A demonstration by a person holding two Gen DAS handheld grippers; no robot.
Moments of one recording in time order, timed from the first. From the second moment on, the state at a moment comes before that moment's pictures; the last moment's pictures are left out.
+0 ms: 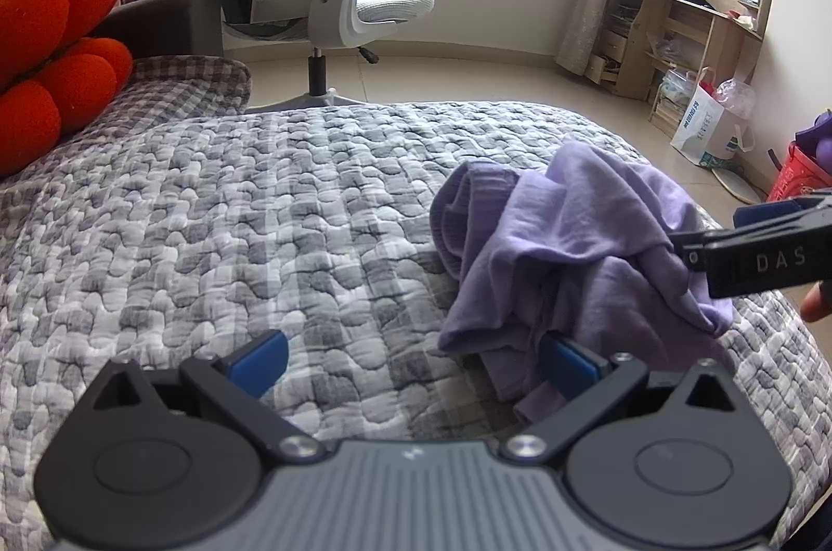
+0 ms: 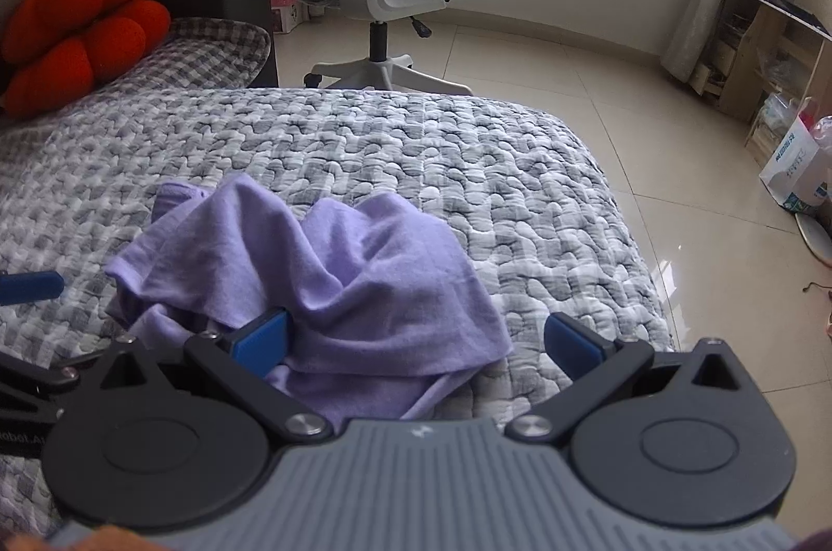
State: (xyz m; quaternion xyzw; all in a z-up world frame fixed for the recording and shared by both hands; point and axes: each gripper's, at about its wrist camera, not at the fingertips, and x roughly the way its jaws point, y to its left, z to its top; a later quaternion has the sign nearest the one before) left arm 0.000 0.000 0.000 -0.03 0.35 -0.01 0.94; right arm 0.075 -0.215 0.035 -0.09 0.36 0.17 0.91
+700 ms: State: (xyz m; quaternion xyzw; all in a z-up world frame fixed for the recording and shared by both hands) left arm -0.008 0.003 0.000 -0.08 0.36 -0.04 0.93; right arm 0.068 -0.212 0.034 -0.11 0.36 0.17 0.91
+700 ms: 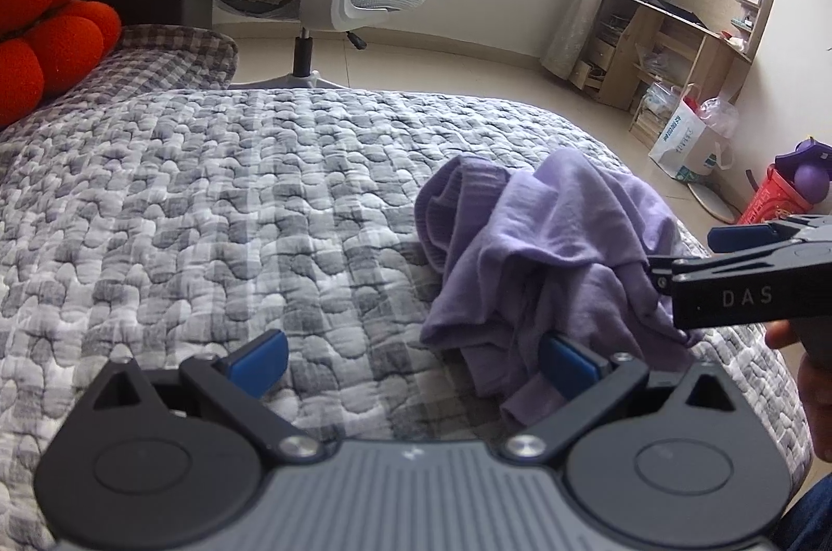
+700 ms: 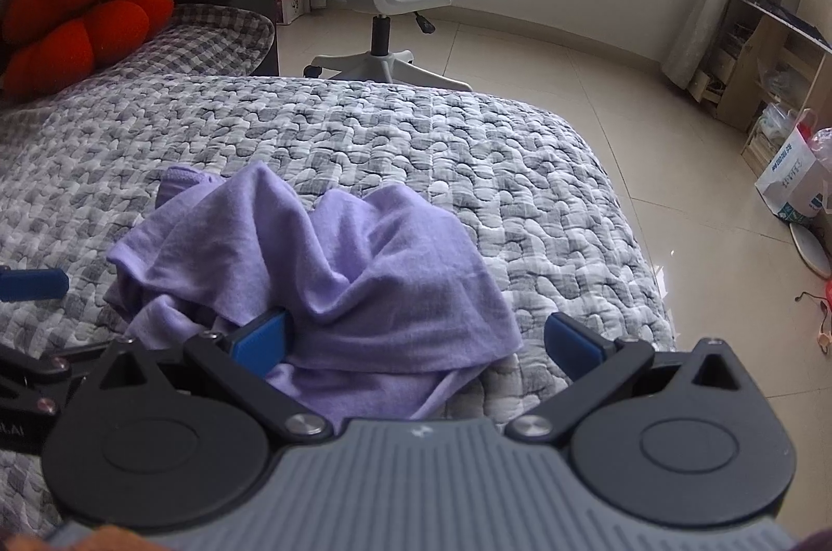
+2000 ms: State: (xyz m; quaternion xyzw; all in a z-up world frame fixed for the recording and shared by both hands) left arm -0.010 -0.028 -0.011 -0.09 0.35 -0.02 0.93; right arm 0.082 -0.219 0.015 0.07 0.43 0.21 0.88
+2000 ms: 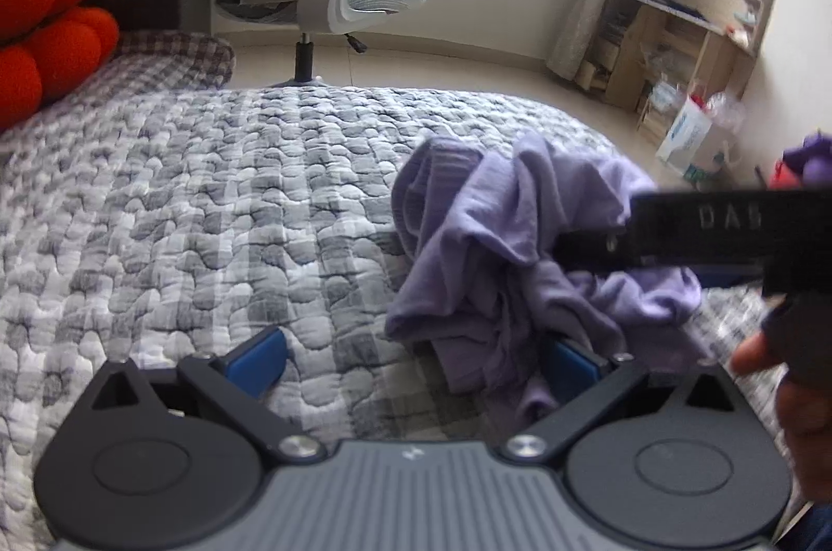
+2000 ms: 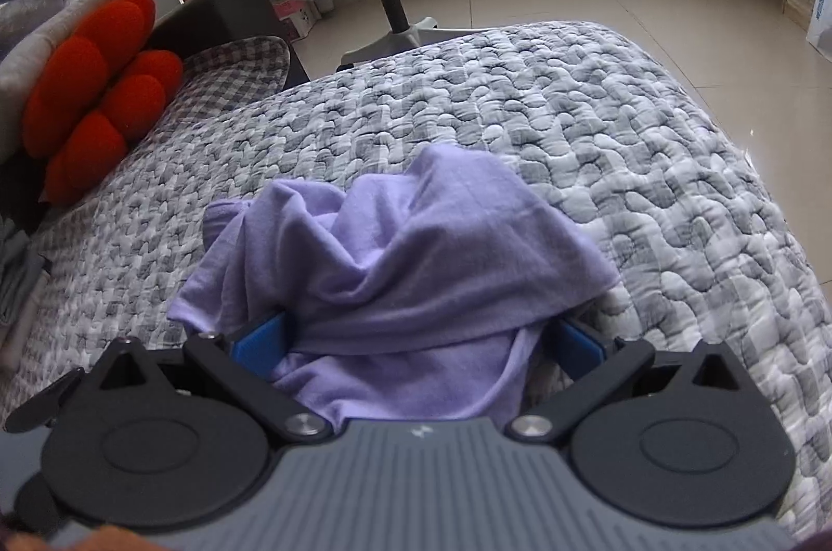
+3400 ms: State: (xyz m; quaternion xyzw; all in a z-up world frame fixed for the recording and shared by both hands) left arm -0.009 -0.027 0.002 -0.05 0.32 -0.05 0.95; right arm 0.076 -0.235 0.056 -0.04 0.25 0.09 0.96
